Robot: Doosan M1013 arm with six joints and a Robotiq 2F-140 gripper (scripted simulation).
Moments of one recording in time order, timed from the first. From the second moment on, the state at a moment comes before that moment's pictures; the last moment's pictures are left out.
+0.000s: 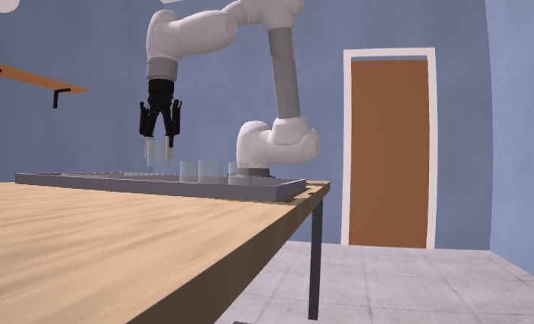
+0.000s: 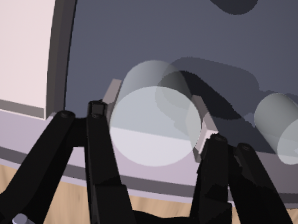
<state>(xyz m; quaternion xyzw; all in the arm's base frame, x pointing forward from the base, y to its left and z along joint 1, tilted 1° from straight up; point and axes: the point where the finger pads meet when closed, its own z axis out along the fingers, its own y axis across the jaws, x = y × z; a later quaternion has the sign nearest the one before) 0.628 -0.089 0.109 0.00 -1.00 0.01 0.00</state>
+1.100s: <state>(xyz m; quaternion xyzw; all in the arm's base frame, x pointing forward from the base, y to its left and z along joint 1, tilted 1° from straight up) 0.628 -0.091 0.177 0.00 -1.00 0.01 0.00</state>
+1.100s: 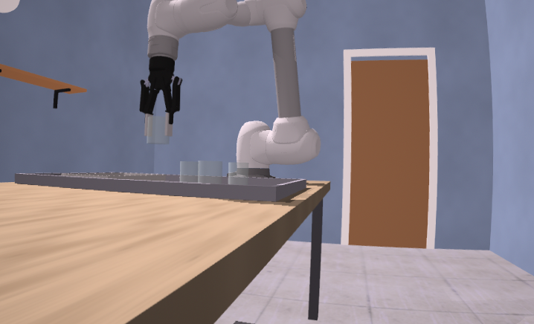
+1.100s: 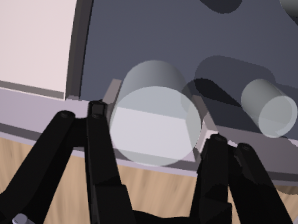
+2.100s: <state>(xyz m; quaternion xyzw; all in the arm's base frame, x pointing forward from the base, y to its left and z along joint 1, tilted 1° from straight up) 0.605 -0.175 0.186 0.00 -1.00 0.01 0.00</state>
